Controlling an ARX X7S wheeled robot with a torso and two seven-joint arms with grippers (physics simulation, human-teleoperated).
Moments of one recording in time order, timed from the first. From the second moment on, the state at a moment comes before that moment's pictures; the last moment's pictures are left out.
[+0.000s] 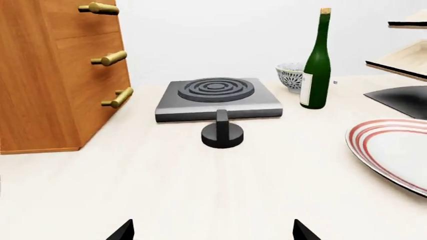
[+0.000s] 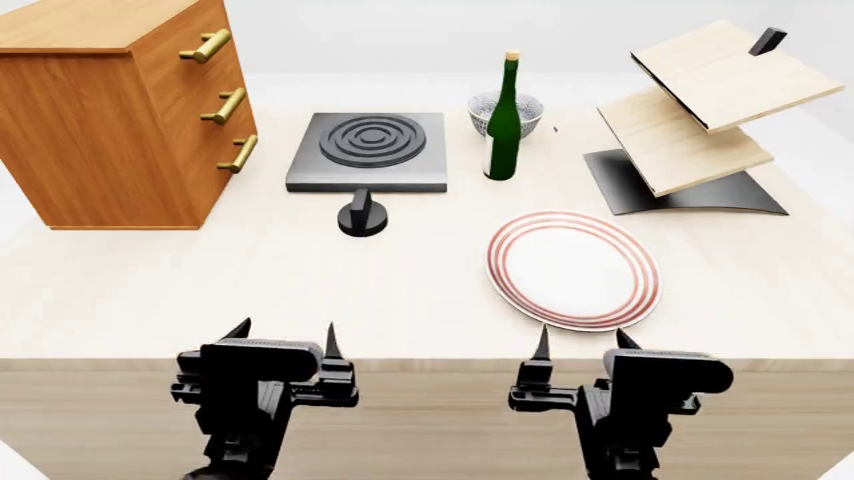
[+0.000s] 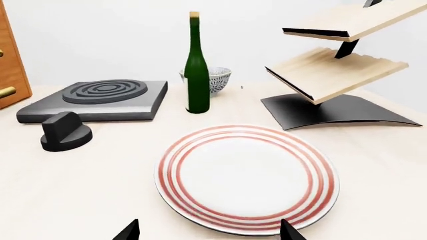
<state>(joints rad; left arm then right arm) -0.10 -0.10 0.07 0.34 -0.08 -0.50 -0.05 0.07 0.08 -0.03 -0.29 0.10 0.41 0.11</state>
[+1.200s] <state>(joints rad) -0.27 -0.14 -0.01 0.79 -0.23 -1.06 -0.08 0.19 0.13 0.06 -0.80 0.28 0.90 0.18</state>
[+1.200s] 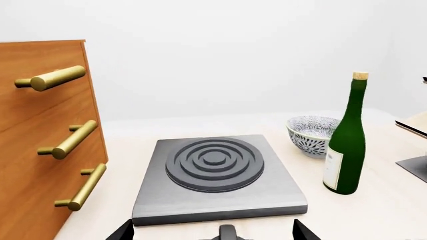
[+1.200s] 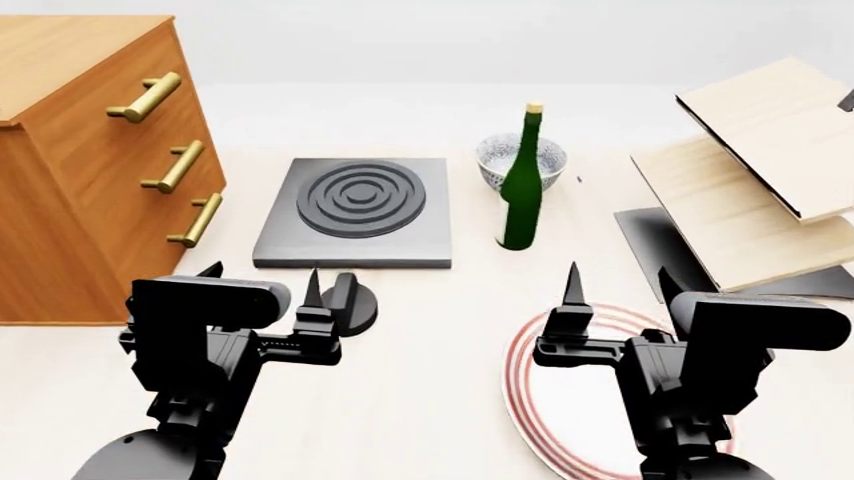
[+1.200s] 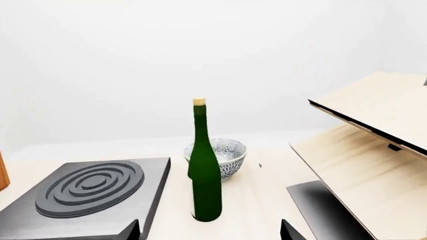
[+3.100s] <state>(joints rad) -0.37 -0.10 0.18 -0.53 -0.02 0.02 -0.14 0.15 0.19 0.02 -0.78 0.32 0.83 0.25</state>
